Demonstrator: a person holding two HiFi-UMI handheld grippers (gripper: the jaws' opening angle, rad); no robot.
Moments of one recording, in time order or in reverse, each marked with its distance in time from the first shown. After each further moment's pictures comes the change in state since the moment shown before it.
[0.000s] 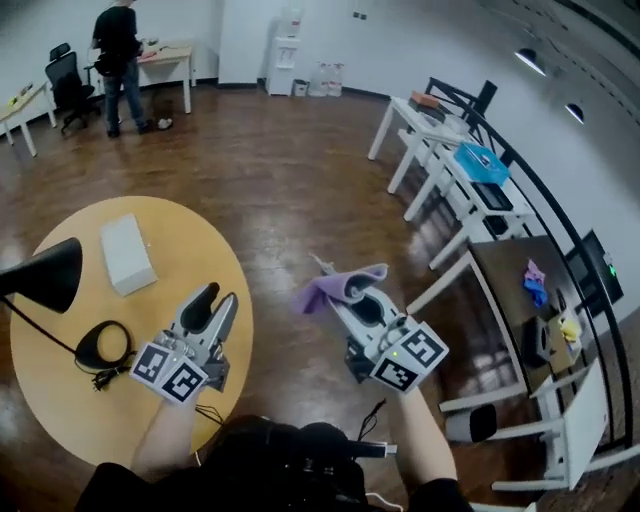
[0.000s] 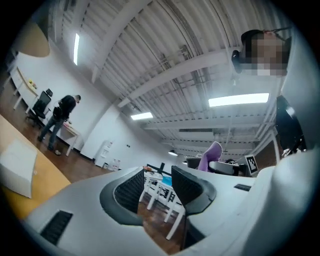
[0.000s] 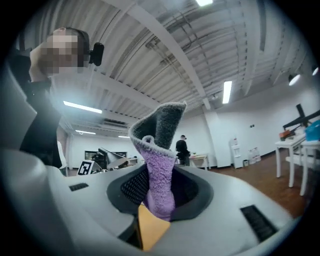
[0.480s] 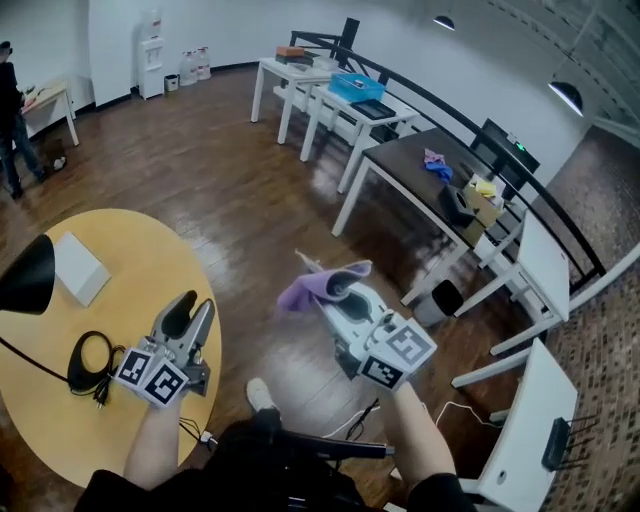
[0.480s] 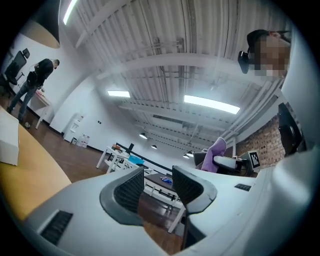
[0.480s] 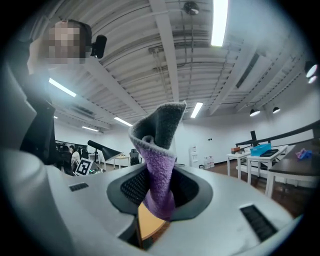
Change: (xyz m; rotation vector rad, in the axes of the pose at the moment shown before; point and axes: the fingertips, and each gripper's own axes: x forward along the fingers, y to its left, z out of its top) left arm -0.137 -0.077 -0.009 -0.144 0.205 -0.333; right arm -0.137 0.197 -0.021 -0.065 -0.024 -0.469
